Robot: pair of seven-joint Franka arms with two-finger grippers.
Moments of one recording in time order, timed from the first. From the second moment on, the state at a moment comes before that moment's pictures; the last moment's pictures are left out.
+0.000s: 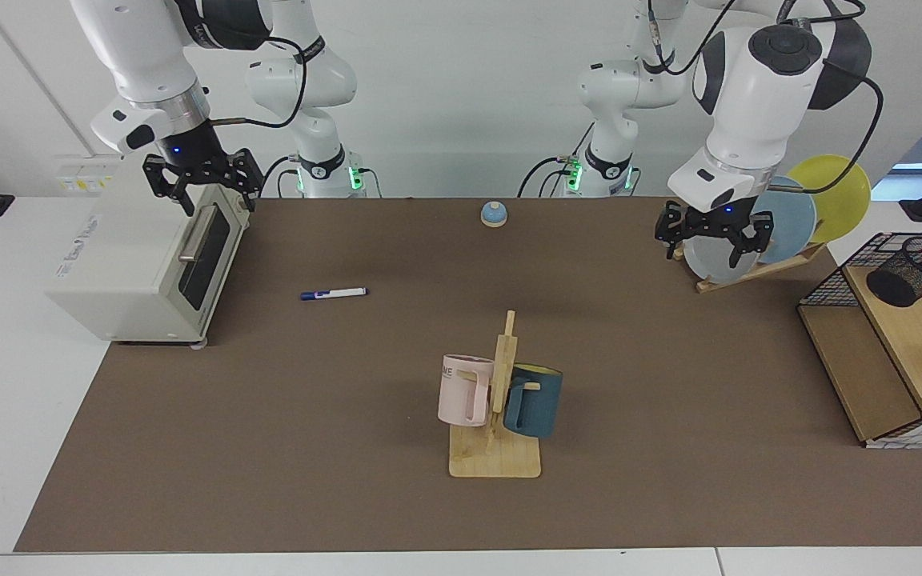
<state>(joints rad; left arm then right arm) -0.02 0.04 -0.13 -1.61 0.11 1.64 -0.03 0.03 -0.14 -0.05 -1.79 -0.02 1.67 -0.06</state>
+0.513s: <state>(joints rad) -0.10 0.01 0.00 -1.61 0.06 1.61 -0.07 0.03 -0.14 -0.05 -1.79 -0.02 1.67 -0.06</state>
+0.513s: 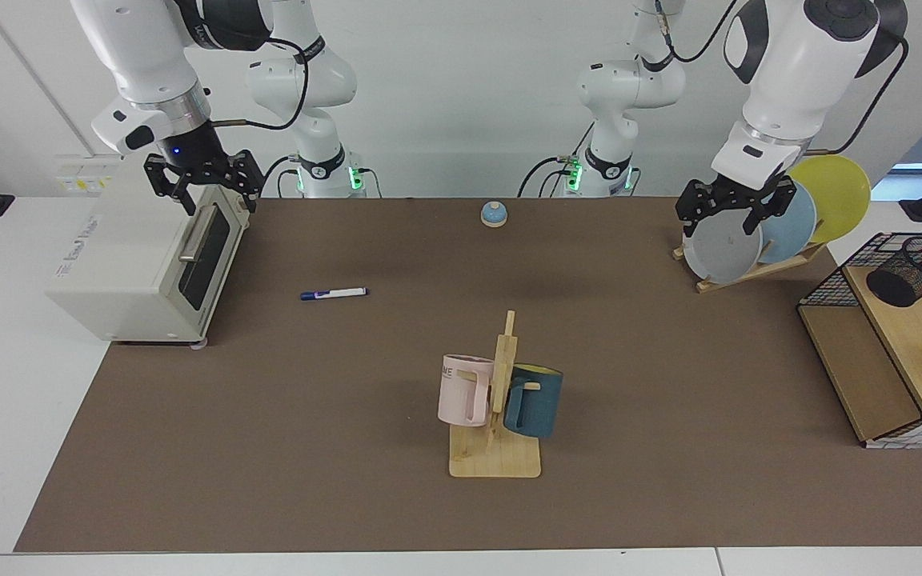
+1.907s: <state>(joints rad) -0.05 0.00 -0.04 -1.61 -0.01 1.63 -0.06 0.03 -0.12 -0.04 -1.90 -0.02 1.75 -0.20</state>
